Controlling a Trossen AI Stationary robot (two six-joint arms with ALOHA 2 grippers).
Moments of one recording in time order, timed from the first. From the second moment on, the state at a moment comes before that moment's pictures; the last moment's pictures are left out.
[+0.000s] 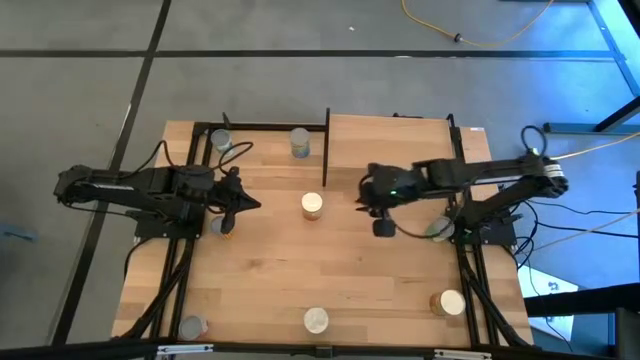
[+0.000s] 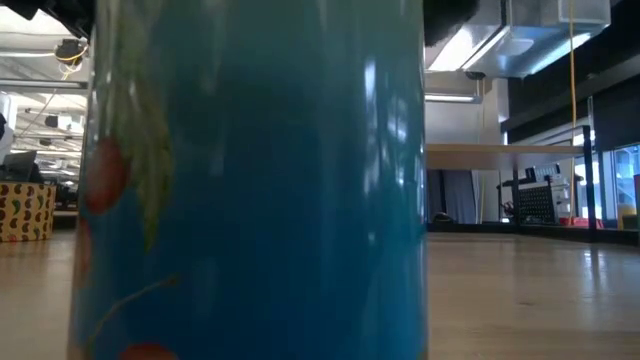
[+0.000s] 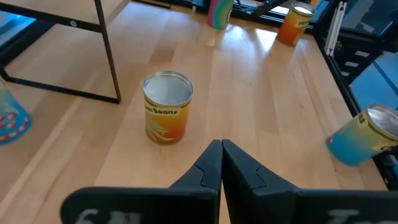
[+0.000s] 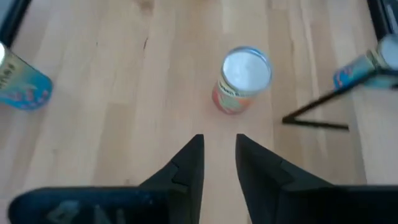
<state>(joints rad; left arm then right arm) 0.00 0.62 0.56 -0.39 0.00 -0.23 0.08 1.40 1.28 -0.74 0.07 -0.08</state>
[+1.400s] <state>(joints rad) 0.00 0.62 0.56 -0.39 0.00 -0.20 -0.02 1.94 1.55 -0.69 0.02 -0.58</state>
